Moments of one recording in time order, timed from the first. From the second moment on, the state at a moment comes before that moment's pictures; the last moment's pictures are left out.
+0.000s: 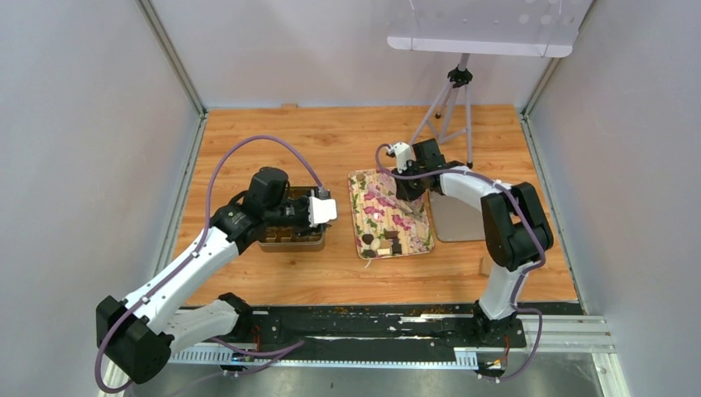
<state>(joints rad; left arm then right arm) -0.58 1.03 0.88 -0.49 0.57 0.79 0.36 1.85 1.17 -0.26 -0.31 -0.28</state>
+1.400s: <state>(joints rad) -0.72 1.31 1.23 -0.58 0.58 0.85 0.47 1.27 1.16 -0.61 -0.56 -0.48</state>
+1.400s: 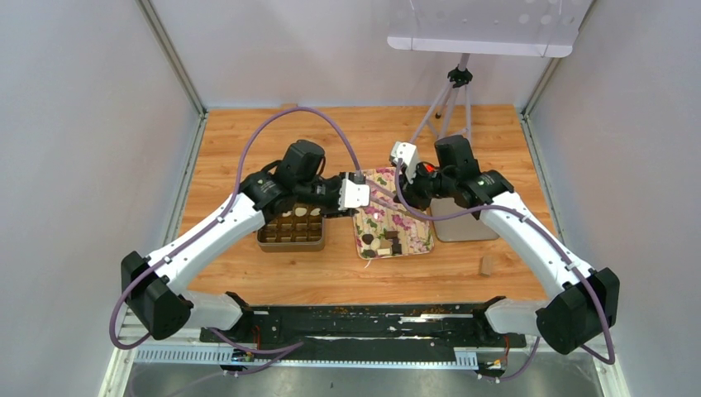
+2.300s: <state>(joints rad) -0.70 1.43 1.34 -0.68 0.71 0.85 0.50 1.30 1.16 -0.63 -0.58 -0.51</state>
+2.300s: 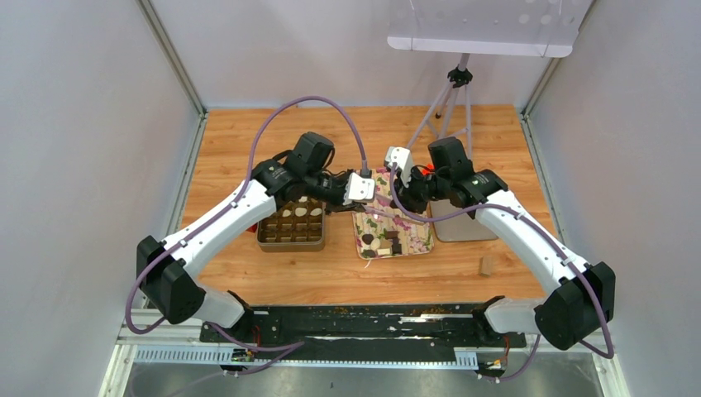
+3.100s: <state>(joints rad) -0.69 1.44 1.34 -0.72 0.72 0.86 0.49 1.30 1.19 -0.65 -0.61 -0.48</state>
